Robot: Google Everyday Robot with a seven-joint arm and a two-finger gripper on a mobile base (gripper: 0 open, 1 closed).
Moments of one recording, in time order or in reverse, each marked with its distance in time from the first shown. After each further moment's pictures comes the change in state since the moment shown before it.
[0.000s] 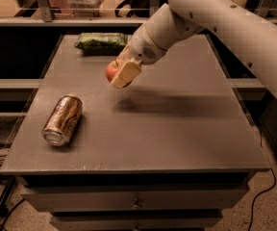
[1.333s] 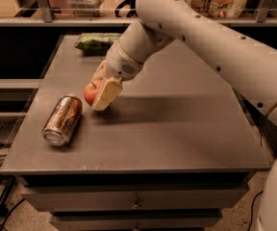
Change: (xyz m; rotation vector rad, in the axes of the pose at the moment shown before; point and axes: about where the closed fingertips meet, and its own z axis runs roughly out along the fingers) arm -0.025 0.064 0.056 -0.241 0.000 -0.184
